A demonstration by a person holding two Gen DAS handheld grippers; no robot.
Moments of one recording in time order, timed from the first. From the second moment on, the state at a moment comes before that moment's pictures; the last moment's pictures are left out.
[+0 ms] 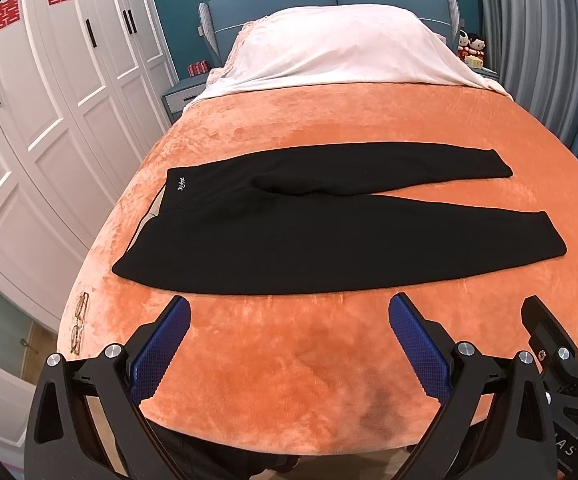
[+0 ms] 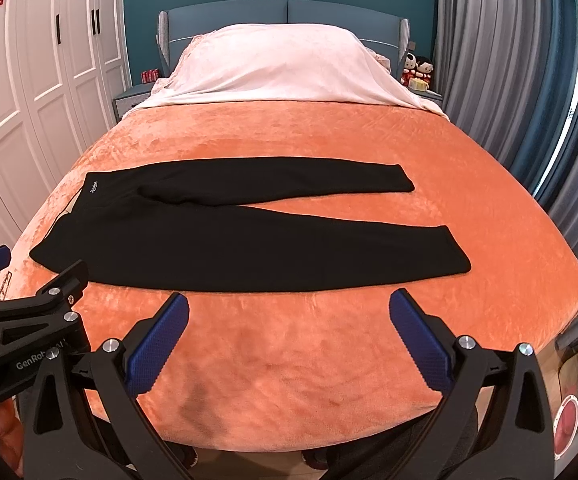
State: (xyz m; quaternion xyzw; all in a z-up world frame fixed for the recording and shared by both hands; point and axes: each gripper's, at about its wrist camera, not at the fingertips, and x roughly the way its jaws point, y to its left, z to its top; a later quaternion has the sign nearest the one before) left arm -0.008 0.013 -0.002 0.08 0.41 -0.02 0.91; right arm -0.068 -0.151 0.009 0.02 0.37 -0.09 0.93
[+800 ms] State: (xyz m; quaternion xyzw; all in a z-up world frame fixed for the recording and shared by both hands) left arm 0.003 0.006 -0.011 0.09 0.42 -0.01 0.90; right arm -0.060 -0.157 -0.001 0.02 0.38 -0.09 0.92
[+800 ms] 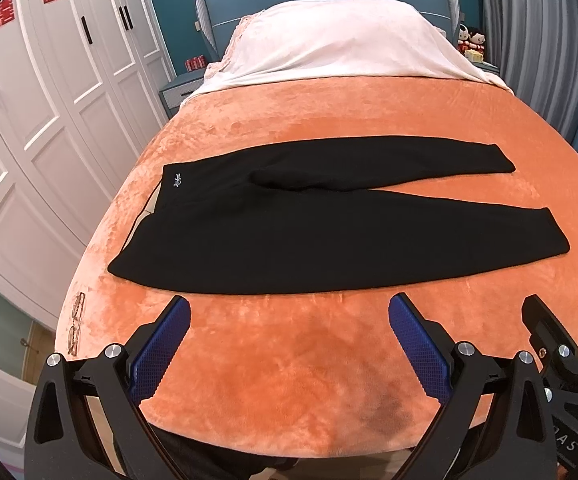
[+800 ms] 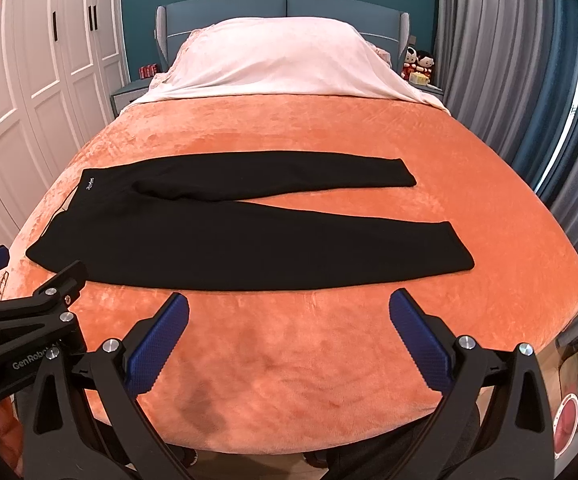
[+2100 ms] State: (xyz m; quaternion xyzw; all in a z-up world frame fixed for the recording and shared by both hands) left arm 0.502 0.267 -0.155 -0.04 0.52 0.19 0.83; right arm 0.391 -0.504 -0.179 0.12 0.49 -0.18 0.84
